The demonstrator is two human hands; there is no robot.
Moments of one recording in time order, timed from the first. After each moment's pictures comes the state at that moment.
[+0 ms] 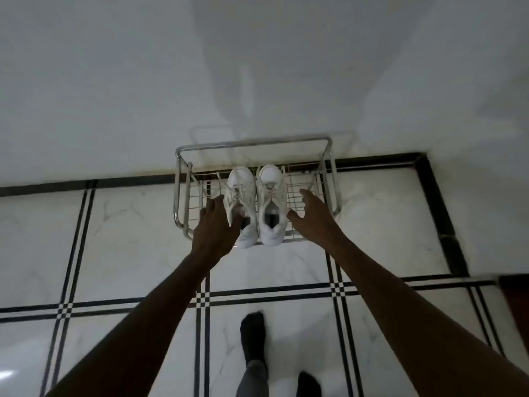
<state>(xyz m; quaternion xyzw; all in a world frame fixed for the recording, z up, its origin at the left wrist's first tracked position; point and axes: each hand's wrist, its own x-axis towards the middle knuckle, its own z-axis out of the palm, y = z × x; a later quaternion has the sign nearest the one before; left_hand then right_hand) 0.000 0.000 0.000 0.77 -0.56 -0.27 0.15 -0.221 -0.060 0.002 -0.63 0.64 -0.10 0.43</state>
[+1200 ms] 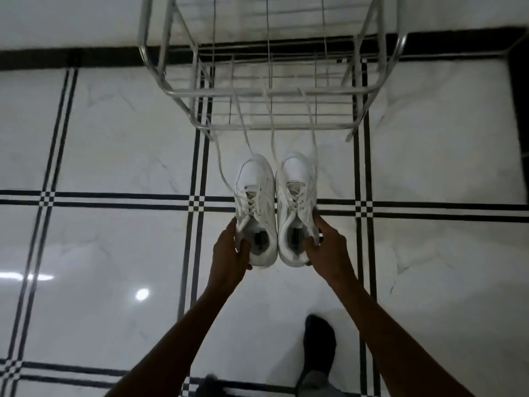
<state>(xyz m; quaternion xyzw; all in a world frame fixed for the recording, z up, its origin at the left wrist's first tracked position) -0.103 0.307 -0.269 0.79 -0.33 -0.44 0.28 -0.299 0.238 -0.266 -0.57 0.65 -0.13 0.49</state>
